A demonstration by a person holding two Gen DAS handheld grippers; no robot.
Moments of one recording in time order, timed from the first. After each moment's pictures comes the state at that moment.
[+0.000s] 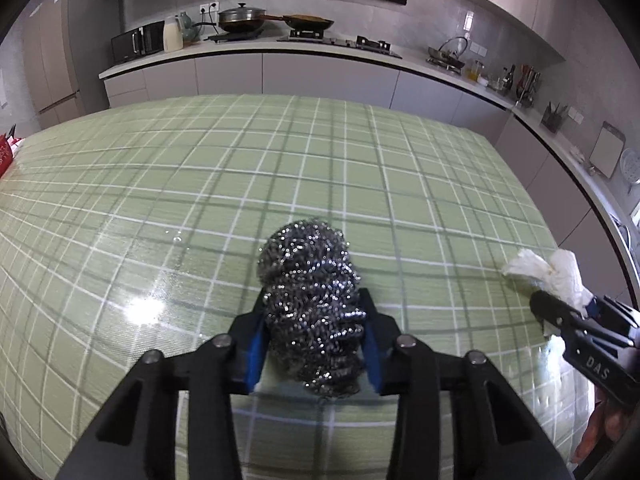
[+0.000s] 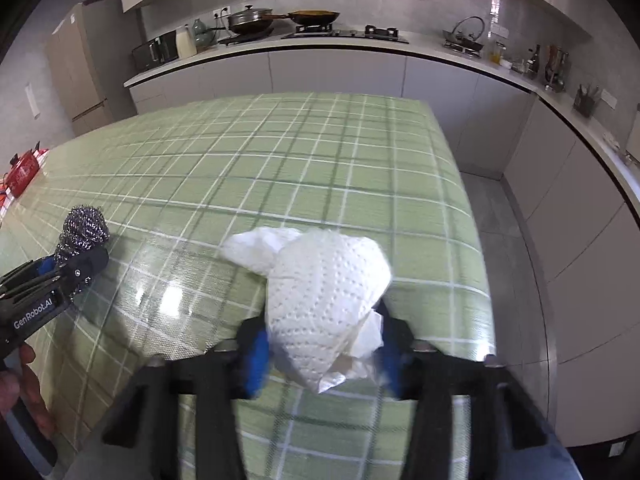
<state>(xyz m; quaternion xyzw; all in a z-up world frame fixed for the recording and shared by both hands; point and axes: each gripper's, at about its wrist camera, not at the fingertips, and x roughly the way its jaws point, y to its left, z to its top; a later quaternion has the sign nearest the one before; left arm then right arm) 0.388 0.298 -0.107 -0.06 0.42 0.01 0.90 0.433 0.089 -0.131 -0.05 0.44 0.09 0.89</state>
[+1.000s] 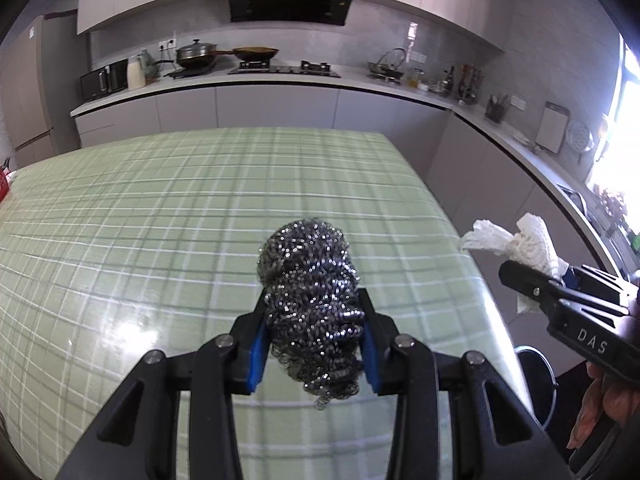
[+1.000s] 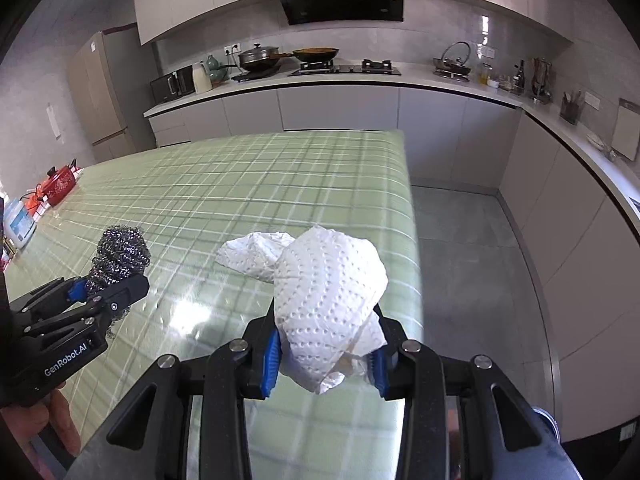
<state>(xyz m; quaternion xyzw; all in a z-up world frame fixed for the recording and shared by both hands) 0.281 0.223 -0.057 -0.03 0.38 -0.07 0.92 0.300 0.032 -0.065 -0.01 0.39 0.10 0.92</state>
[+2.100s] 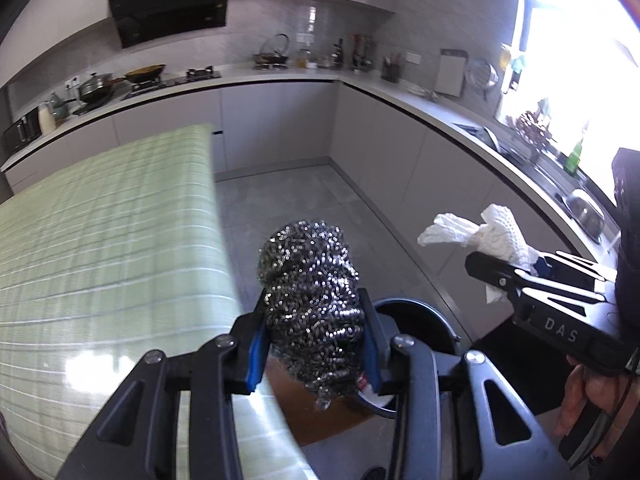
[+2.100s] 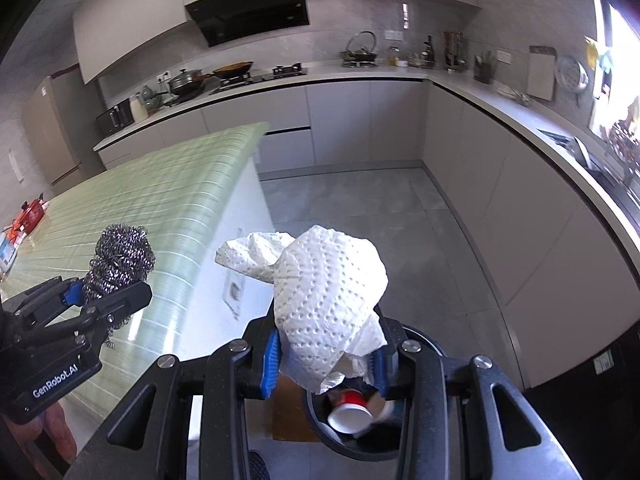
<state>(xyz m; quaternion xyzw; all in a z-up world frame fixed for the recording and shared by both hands) 0.180 -0.003 -0.052 0.03 0.38 -0.20 0.90 0.154 -0.218 -0.060 0.04 0.38 0.01 0.92</state>
